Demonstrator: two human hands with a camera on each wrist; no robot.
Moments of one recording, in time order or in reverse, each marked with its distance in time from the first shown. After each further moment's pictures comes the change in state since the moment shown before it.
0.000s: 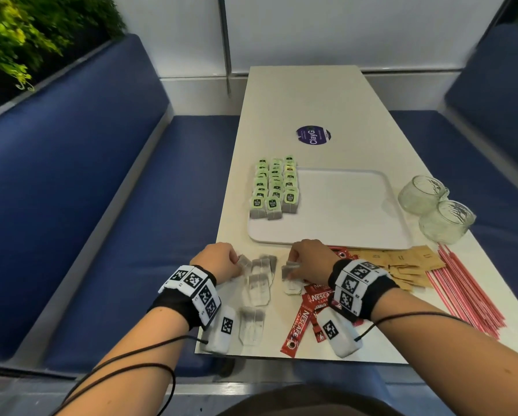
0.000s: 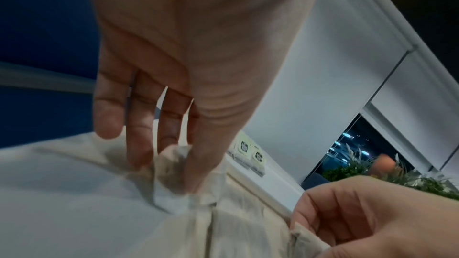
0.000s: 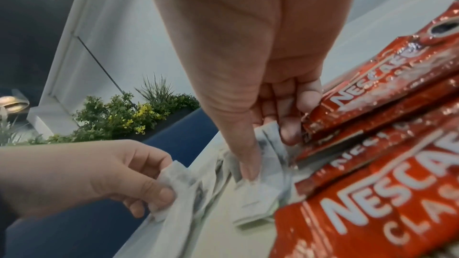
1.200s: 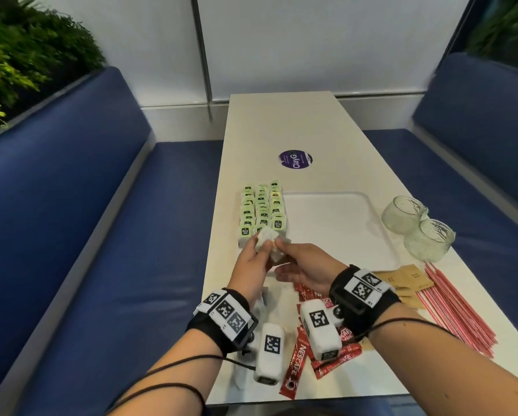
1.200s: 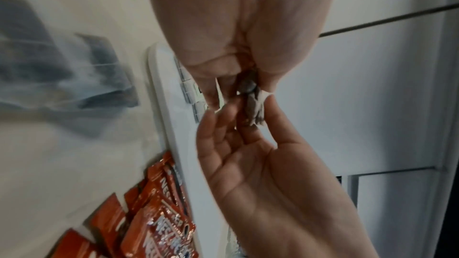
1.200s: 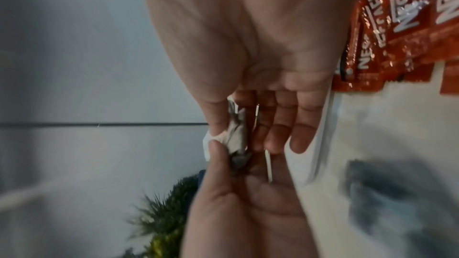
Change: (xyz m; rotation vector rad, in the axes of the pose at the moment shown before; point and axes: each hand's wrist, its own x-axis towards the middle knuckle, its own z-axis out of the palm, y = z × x) left_hand 0.023 0.082 0.019 -1.322 0.033 0.194; right_hand 0.009 -0.012 -0.033 1.422 0.017 0.130
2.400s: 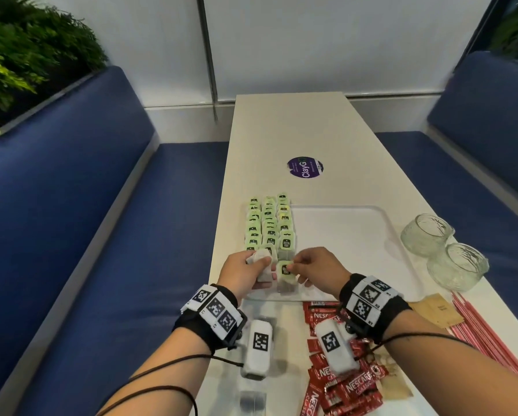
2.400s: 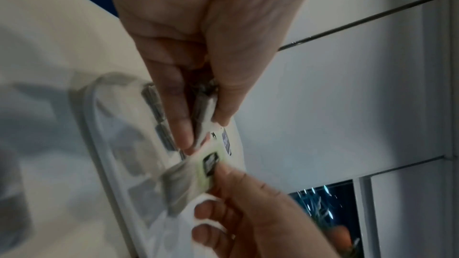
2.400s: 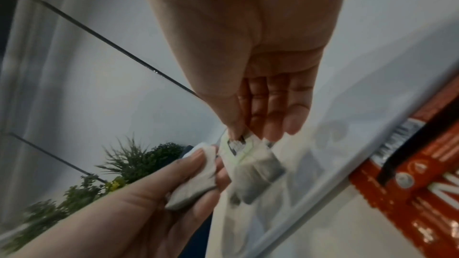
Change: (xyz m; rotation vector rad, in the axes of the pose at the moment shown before) left_hand 0.061 0.017 -0.030 0.141 0.009 -0.176; right_hand 0.067 -0.009 -0.039 -0.762 0.198 -0.176
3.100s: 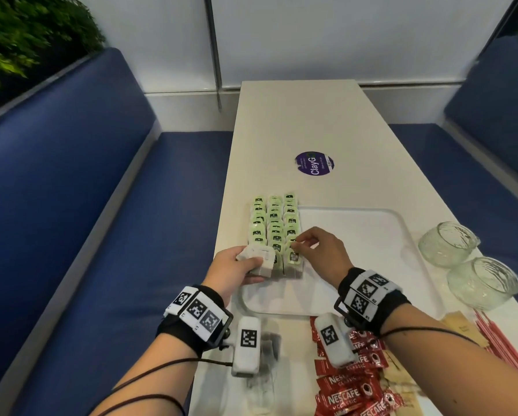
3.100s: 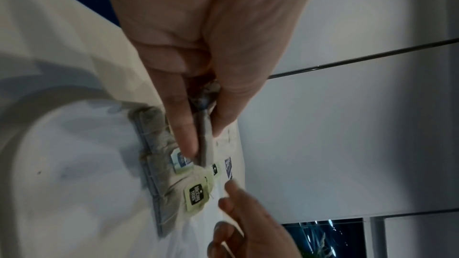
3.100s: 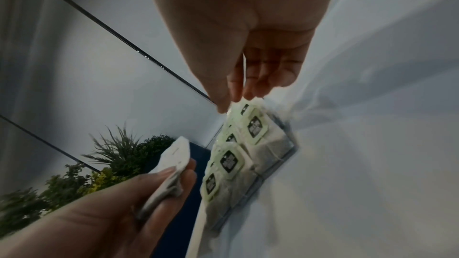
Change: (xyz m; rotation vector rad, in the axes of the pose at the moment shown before) left_hand 0.029 0.009 -0.026 -0.067 0.048 -0.029; right_hand 0.049 -0.002 -0.005 0.033 0.256 -0.068
